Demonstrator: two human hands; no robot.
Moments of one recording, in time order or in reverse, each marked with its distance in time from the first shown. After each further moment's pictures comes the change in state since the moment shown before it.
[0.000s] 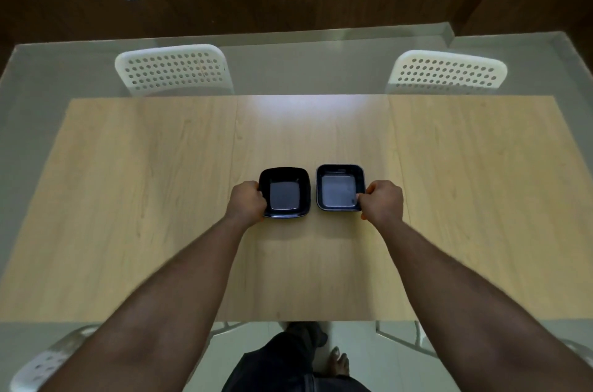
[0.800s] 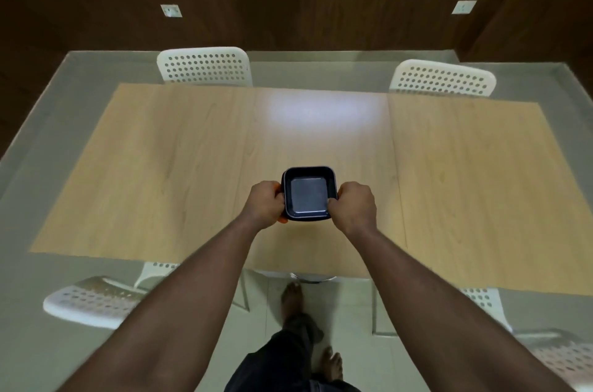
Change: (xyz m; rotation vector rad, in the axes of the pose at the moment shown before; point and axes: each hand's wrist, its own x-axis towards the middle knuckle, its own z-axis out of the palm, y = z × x) left_hand -0.154 0.001 0.025 -0.252 -0.035 0.139; right_hand -0.149 0.009 -0.004 -0.057 -0.003 -0.293
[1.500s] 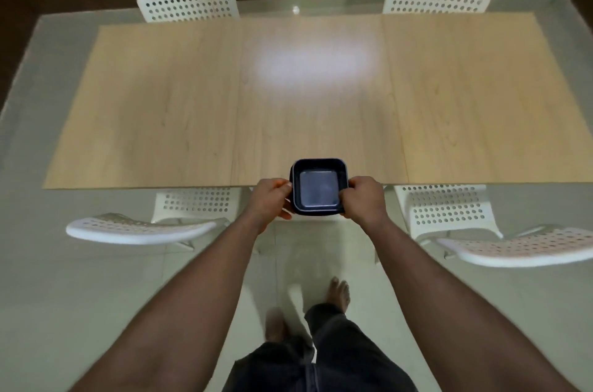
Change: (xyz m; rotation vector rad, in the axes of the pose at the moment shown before) left_hand -0.146 -0.106 0.066 -0.309 -0.135 -0.168; right_hand -0.158 0.097 0.058 0.243 -0.139 0.164
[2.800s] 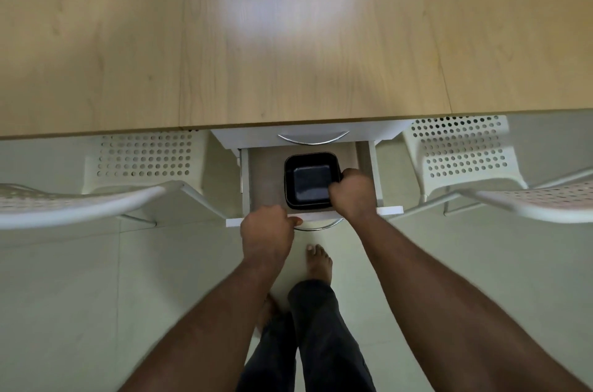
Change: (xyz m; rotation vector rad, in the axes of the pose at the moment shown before) left_hand 0.047 -0.200 0.079 1.089 0.177 0.027; right_hand 0.057 0.138 0.144 -0.231 0.030 0.139
